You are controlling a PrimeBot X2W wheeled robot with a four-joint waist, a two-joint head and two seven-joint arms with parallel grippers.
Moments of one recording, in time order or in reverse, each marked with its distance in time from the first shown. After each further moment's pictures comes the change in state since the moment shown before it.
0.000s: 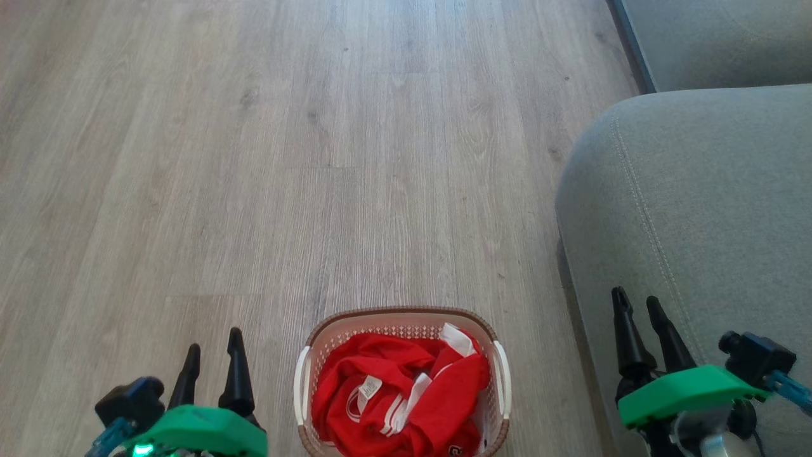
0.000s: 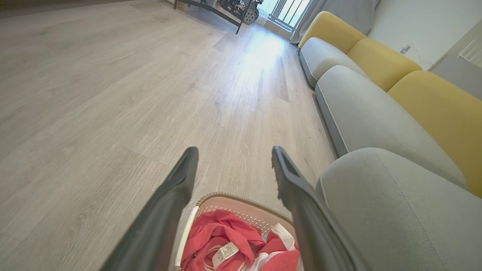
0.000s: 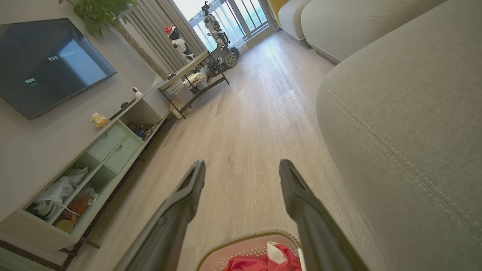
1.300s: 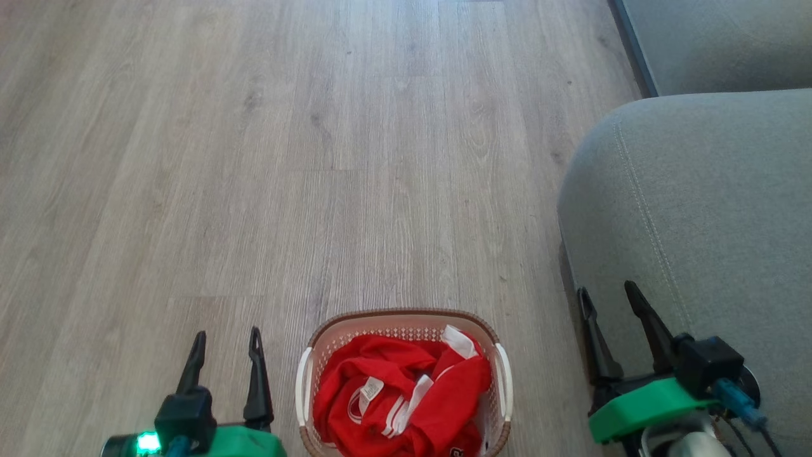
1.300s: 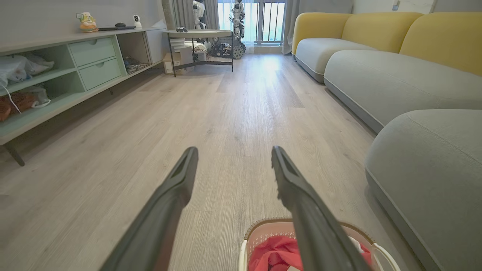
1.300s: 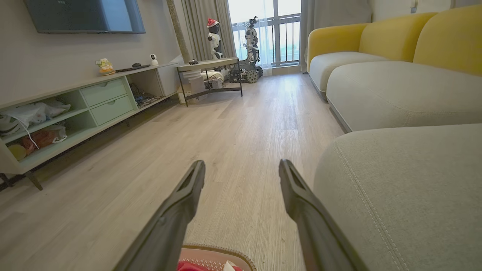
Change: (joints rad) left arm 0.046 0.005 -0.059 -0.062 0.439 0.094 -0.112; right arm 0.015 -0.002 0.063 -0.050 -0.446 0.000 -0.116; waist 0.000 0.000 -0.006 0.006
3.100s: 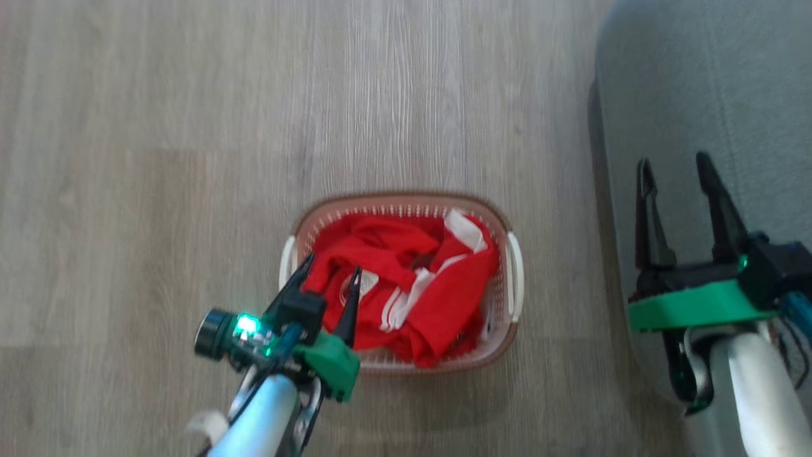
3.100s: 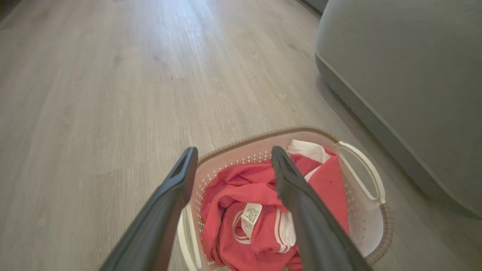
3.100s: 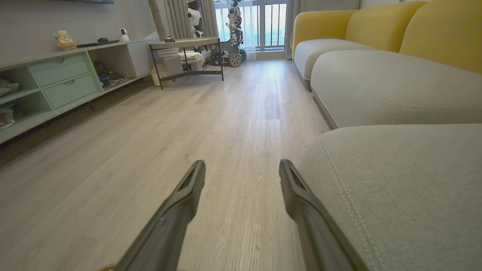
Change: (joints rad) left arm -0.437 -0.002 -0.288 0.442 0.039 -0.072 -0.004; right arm -0.216 -0.002 -0.113 -0.110 -0.077 0.000 -0.004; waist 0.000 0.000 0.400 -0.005
